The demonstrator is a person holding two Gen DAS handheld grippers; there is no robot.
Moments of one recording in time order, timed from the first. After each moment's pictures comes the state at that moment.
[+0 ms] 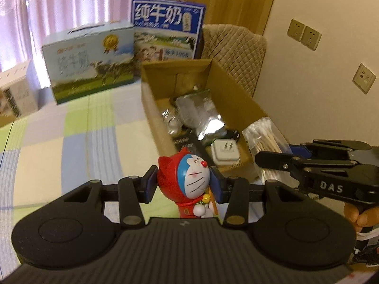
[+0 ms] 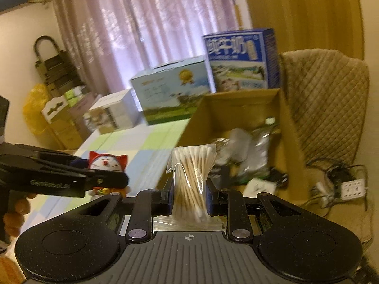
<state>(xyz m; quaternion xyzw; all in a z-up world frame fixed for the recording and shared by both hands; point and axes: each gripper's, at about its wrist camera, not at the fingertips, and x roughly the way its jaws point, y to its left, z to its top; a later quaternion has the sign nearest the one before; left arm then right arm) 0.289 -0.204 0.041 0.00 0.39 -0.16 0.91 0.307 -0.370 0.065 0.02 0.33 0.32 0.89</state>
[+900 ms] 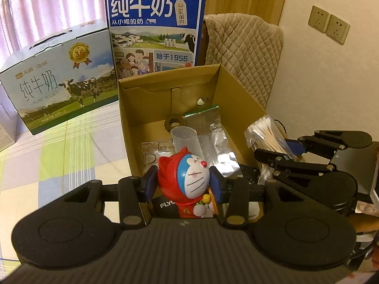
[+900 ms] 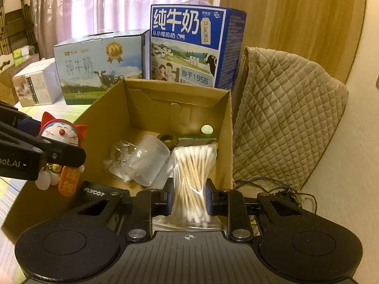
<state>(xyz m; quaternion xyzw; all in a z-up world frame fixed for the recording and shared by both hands) 0.431 -0.270 0.005 0.03 0.42 -0.14 0.90 0.458 -0.363 0.006 -0.13 0.34 0.22 0.91</state>
